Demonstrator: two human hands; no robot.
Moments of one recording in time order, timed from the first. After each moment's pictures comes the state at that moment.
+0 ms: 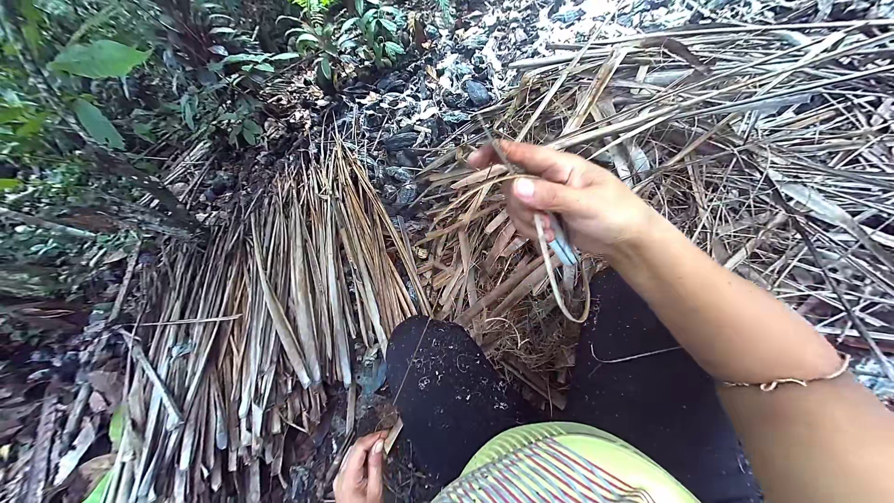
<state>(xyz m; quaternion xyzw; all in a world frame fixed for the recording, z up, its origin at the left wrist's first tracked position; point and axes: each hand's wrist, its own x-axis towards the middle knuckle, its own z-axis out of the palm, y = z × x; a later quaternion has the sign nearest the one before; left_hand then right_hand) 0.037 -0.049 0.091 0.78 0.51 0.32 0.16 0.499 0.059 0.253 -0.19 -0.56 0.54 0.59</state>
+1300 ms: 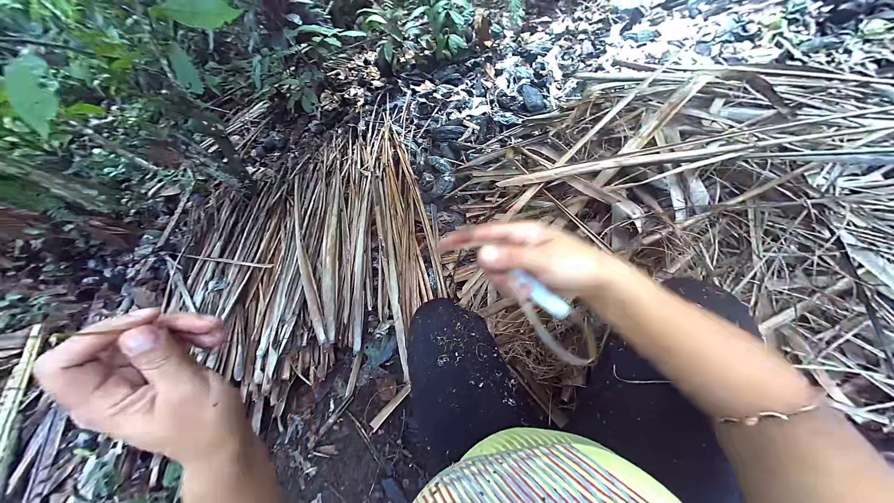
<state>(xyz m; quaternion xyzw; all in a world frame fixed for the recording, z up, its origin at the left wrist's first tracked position) 0.057 0.054 0.296 0.68 0.39 0.62 0.00 0.429 0.068 0.242 -0.20 -0.56 0.69 0.41</state>
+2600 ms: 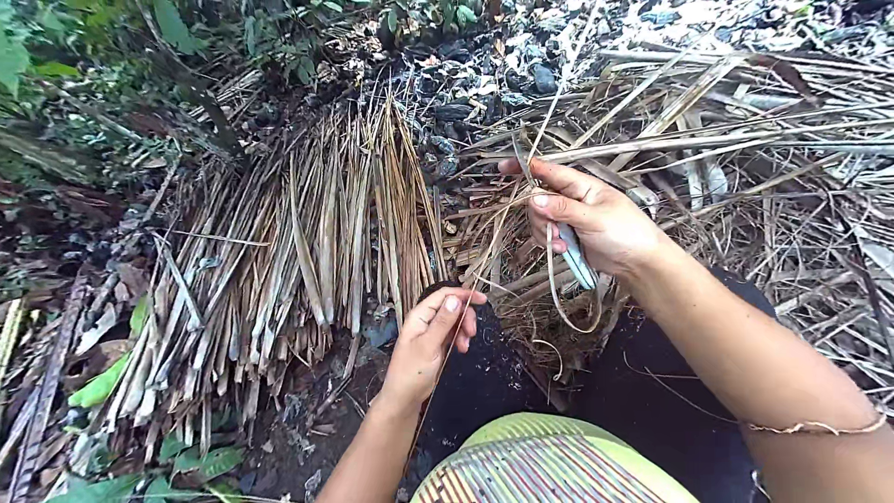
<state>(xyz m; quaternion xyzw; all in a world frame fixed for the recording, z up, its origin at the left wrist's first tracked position) 0.188 0.019 0.214 0.55 0.35 0.40 0.64 0.439 0.068 0.248 -0.28 -0.52 0.60 0.54</state>
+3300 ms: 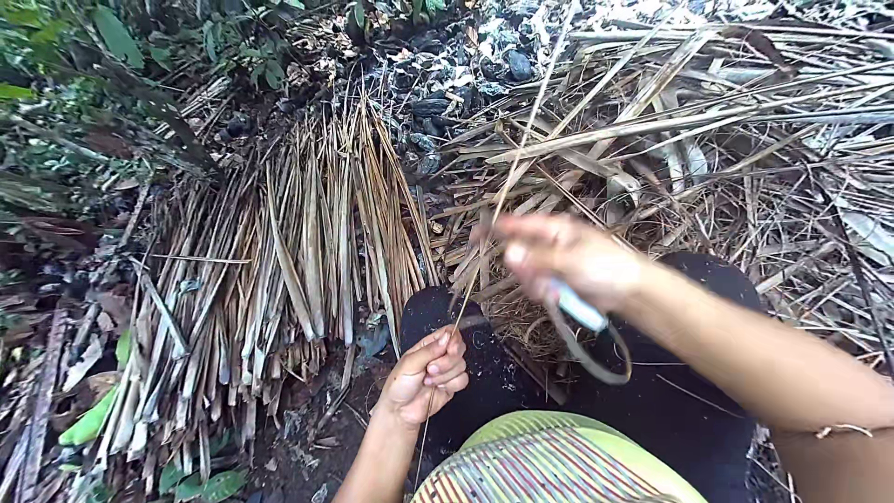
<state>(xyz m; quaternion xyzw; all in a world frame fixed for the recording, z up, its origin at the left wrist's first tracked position) 0.171 0.022 0.172 0.19 0.19 0.27 0.92 0.442 0.039 0.229 -0.31 -0.47 0.70 0.44</state>
